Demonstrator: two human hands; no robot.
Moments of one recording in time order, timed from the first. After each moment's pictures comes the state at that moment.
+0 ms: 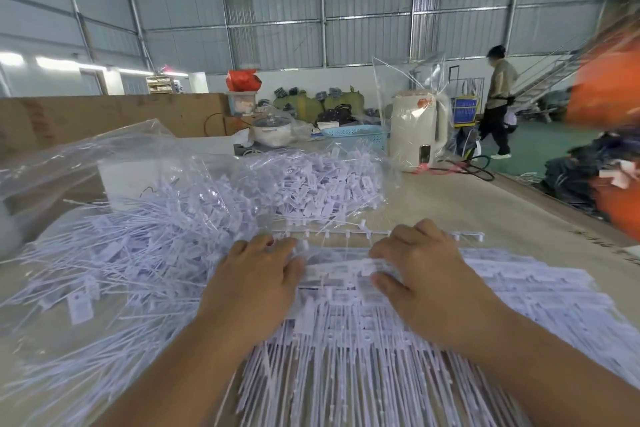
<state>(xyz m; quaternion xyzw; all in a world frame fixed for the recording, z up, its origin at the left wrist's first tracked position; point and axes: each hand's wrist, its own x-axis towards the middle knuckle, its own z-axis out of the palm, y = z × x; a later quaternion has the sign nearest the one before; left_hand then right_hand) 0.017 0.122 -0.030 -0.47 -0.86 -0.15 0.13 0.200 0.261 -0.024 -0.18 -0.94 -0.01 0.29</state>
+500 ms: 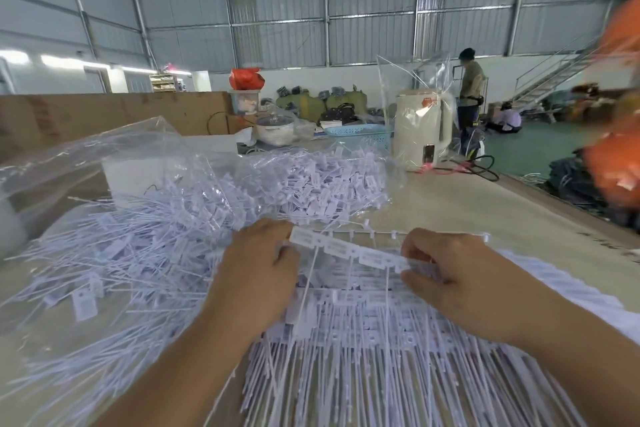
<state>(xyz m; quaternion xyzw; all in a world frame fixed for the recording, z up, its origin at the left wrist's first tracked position) 0.030 0.117 -0.016 -0.47 -0.77 -0.42 0.09 0.227 0.274 -0.005 -0.16 -0.95 0.11 0.23</state>
